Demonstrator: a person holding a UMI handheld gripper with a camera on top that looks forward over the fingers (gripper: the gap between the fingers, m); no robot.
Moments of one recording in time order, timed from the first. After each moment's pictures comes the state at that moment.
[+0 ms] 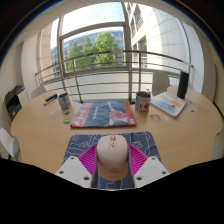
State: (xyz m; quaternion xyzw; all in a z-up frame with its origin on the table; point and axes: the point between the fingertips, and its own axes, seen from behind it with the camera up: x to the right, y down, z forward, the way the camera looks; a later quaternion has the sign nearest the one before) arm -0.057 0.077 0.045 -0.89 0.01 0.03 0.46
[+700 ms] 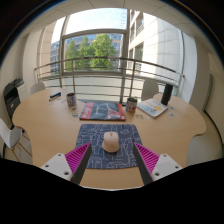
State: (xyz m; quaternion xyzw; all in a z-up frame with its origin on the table) arm -0.067 -0.072 0.132 -0.88 0.00 -0.04 0.47
